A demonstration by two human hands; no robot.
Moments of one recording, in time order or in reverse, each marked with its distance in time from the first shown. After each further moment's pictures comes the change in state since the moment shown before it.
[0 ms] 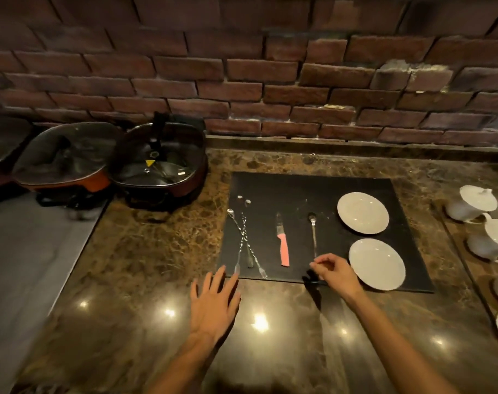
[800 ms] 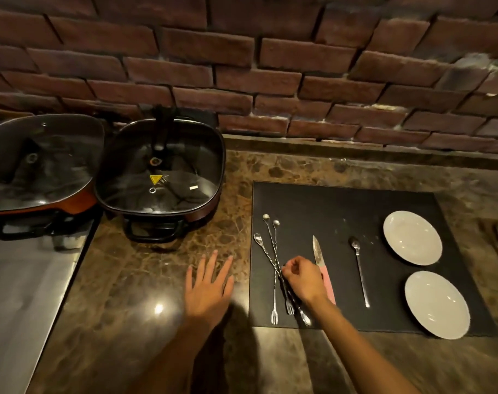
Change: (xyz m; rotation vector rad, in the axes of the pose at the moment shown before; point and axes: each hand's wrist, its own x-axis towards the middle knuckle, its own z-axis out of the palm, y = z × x) left_hand 0.163 -0.117 0.015 -0.078 0.038 0.037; right_hand 0.097 -0.080 0.175 -0.366 0.028 -0.005
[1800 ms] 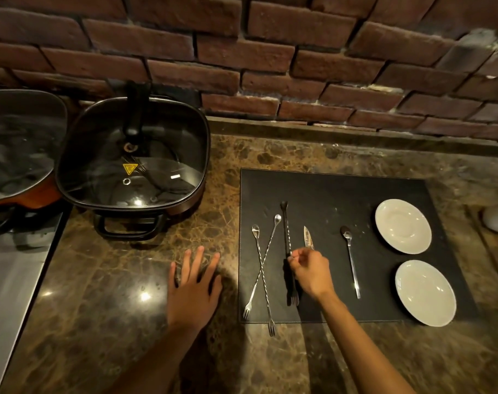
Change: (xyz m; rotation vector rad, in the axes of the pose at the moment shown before) left_hand 0.001 -0.014 0.028 0.062 0.106 0.045; right_hand 0.007 0.015 -0.021 0.120 0.083 0.040
